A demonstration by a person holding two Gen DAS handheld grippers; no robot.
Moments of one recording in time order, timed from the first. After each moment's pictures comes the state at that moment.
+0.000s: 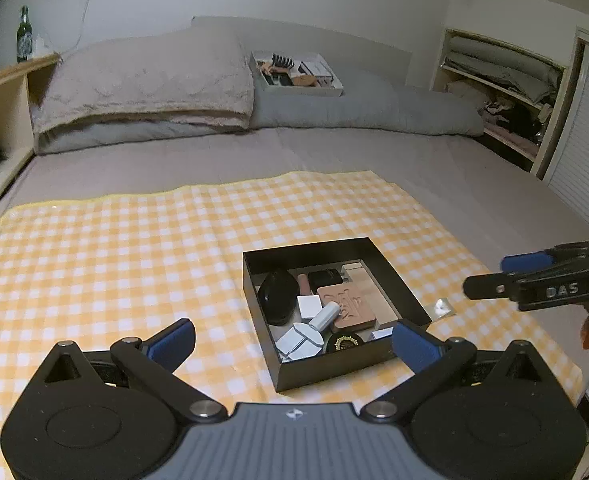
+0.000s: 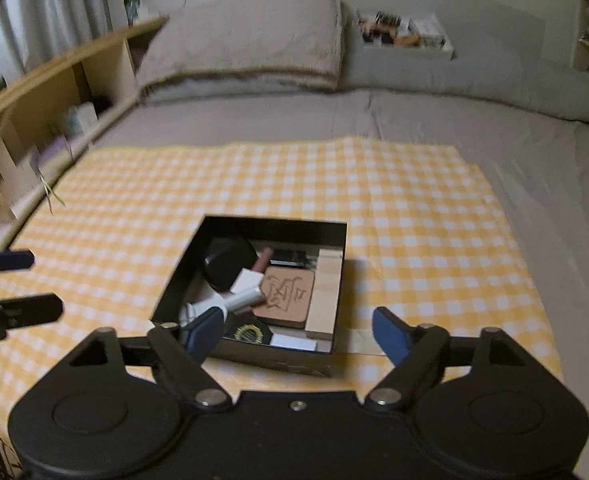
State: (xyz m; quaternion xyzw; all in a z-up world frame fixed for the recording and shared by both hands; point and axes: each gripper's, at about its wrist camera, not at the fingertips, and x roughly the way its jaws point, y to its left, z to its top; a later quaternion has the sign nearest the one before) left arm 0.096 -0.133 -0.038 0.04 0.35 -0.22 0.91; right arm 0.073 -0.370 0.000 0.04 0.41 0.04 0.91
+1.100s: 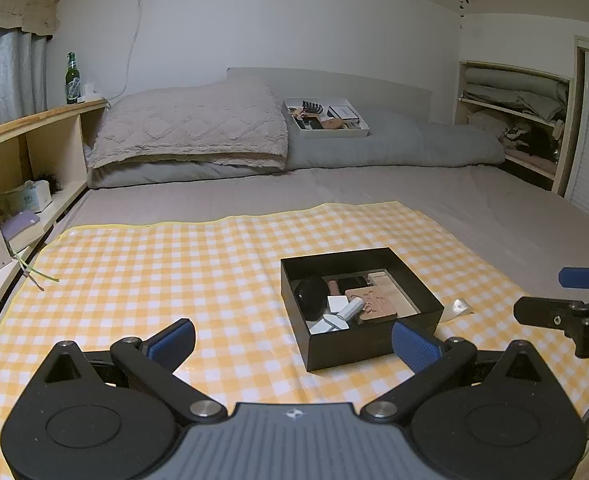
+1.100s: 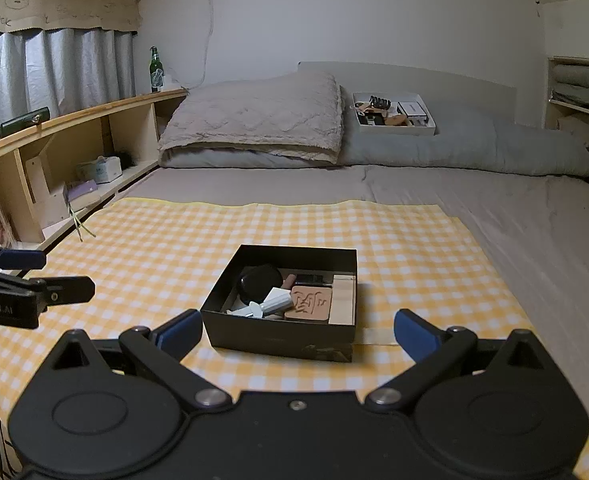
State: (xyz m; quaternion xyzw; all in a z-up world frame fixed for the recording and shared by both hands) left arm 0.001 -0.107 -0.042 0.05 0.27 -0.16 0.95; right arm -0.050 -0.328 0.000 0.03 0.28 0.02 0.96
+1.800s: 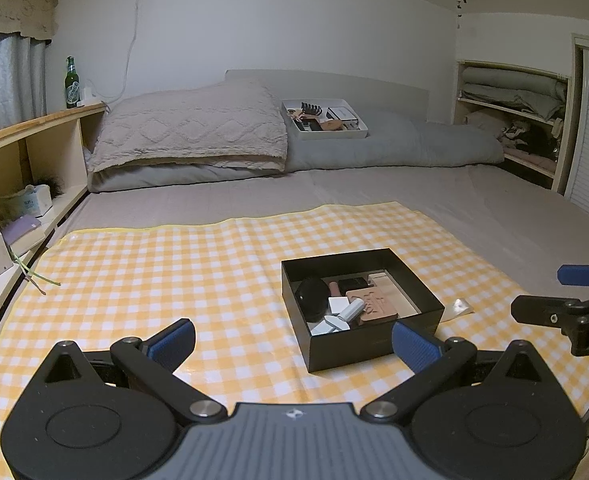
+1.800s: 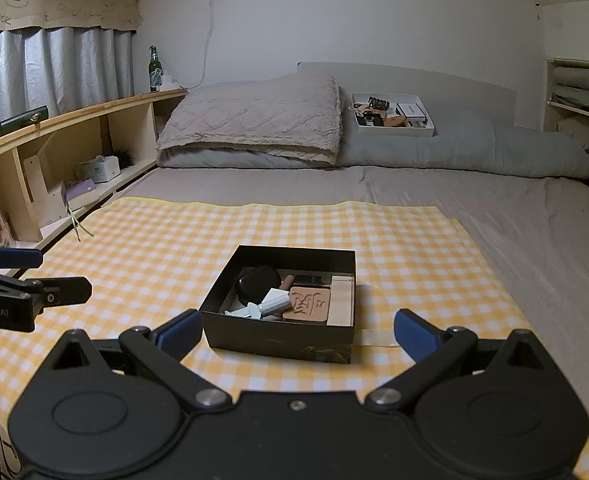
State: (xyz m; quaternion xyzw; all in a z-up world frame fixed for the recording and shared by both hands) left arm -0.002 -0.108 -0.042 0.06 0.26 -0.16 0.95; right arm -0.051 -0.327 0.000 0.02 0.28 0.02 0.96
